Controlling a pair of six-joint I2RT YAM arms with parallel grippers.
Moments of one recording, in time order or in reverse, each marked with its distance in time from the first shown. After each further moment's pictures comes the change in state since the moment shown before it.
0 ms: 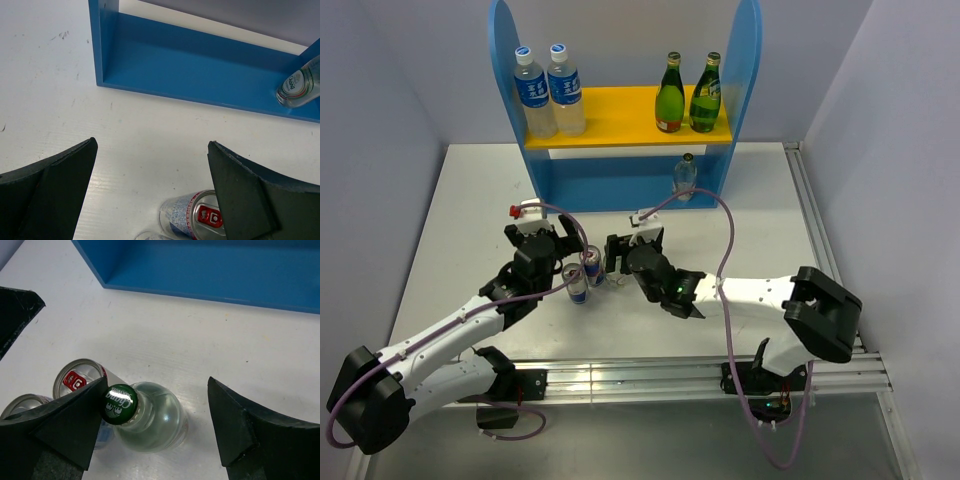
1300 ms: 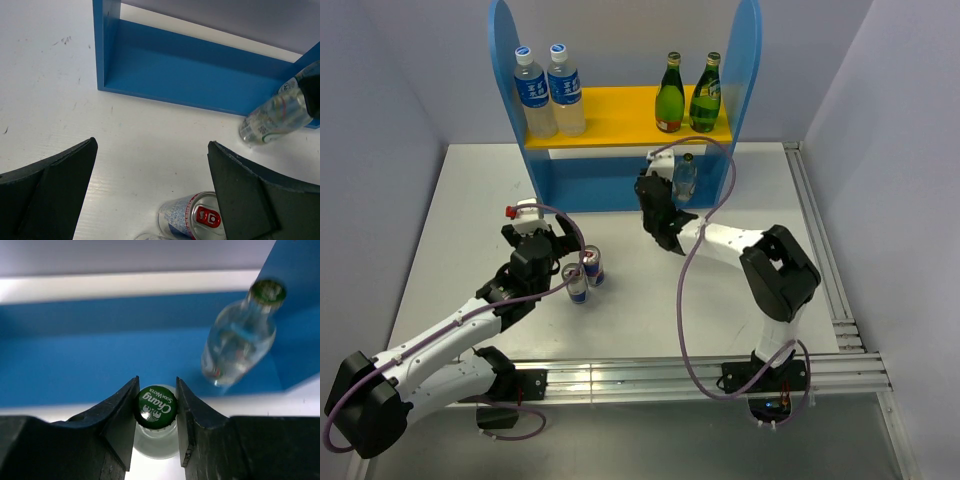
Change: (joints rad) left arm 0.000 -0.028 0.000 -0.002 -0.009 0.000; right arm -0.349 0.309 0.347 -0.021 0.061 -0.197
